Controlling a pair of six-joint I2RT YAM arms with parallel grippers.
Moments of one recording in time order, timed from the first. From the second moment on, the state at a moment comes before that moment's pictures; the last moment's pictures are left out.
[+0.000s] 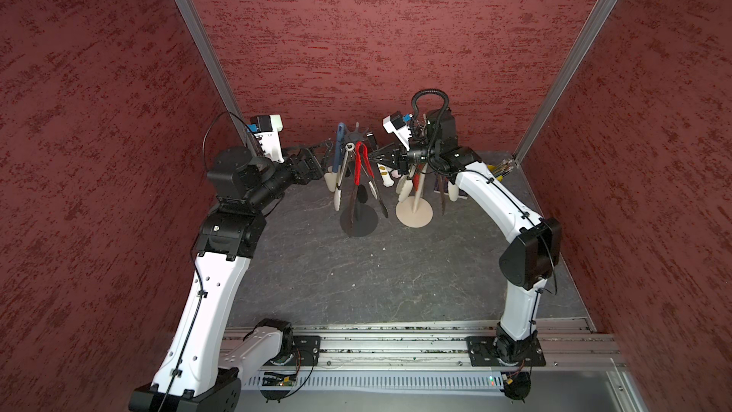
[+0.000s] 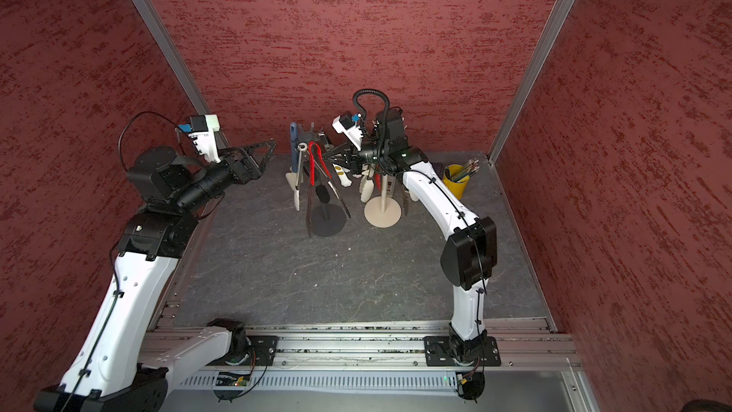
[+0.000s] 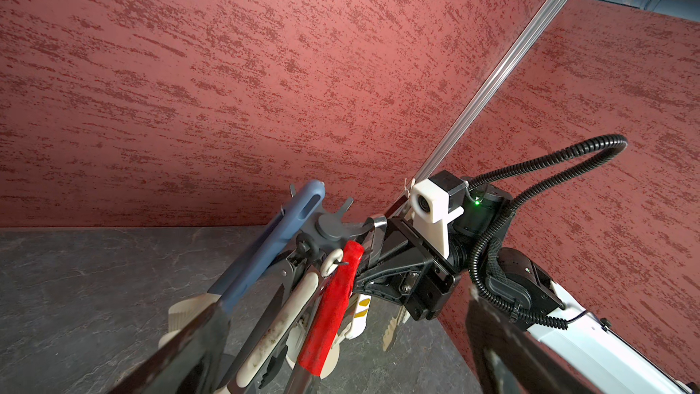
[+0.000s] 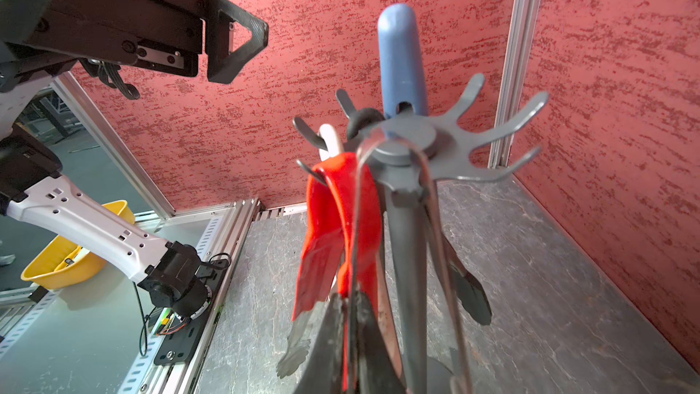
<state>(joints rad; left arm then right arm) -0.14 1.04 1.39 -0.38 0.42 -0.50 0.45 1.94 1.95 -0.30 -1.09 -0.10</state>
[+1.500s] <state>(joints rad) 0.15 0.89 1.05 -0.36 0.34 -0.51 0.43 1.51 1.90 -0.38 -0.93 -0.07</state>
